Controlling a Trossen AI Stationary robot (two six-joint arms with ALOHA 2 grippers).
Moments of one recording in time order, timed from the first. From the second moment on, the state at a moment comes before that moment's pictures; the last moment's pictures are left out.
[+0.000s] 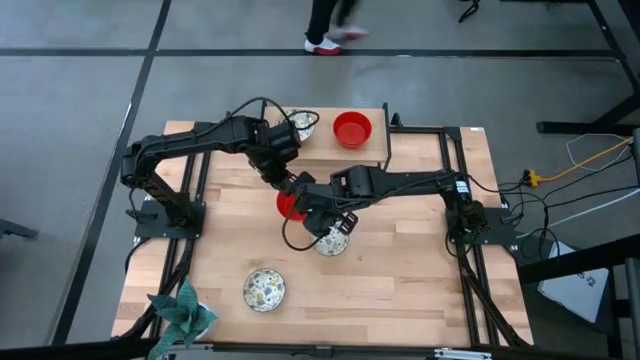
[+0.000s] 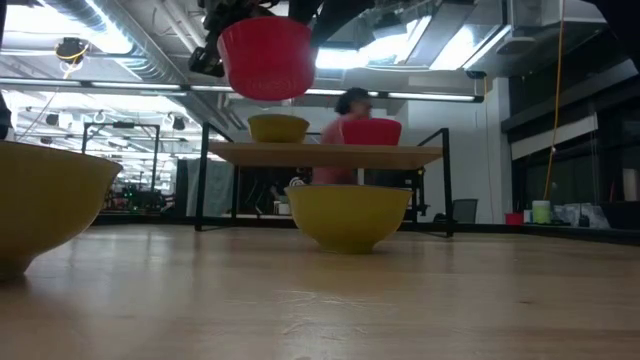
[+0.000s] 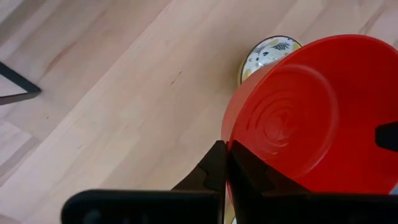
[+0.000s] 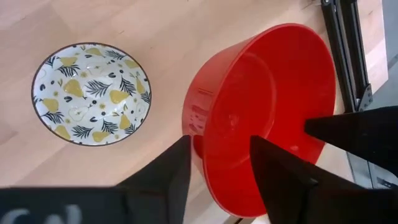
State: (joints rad) left arm 0.27 1.56 1.54 -1.21 0.26 -0.58; right arm 0.13 2.09 2.33 -1.33 0.26 -0.93
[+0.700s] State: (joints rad) left arm 0.25 1.56 1.54 -1.21 0.26 -0.52; right arm 0.13 2.09 2.33 -1.35 0.22 -0.95
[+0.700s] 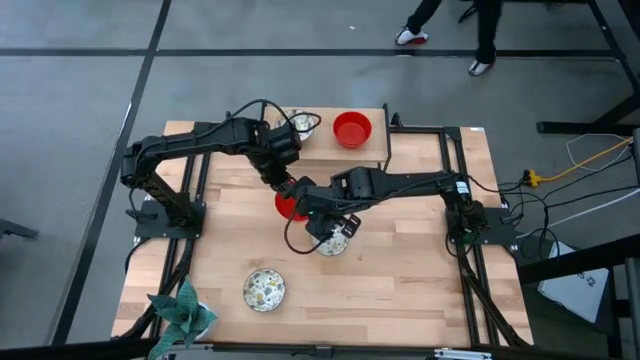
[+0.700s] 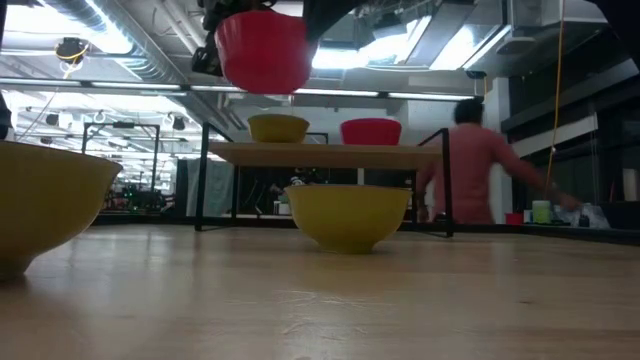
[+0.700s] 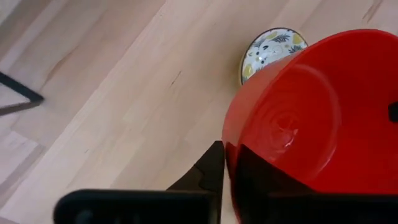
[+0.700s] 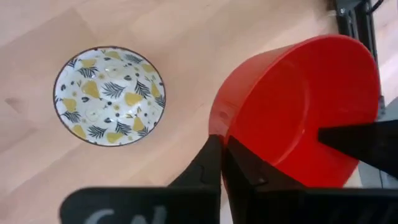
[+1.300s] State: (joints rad) left arm 0.24 1.56 1.54 -1.21 0.26 -0.47; right arm 0.13 2.09 2.33 -1.35 0.22 -0.95
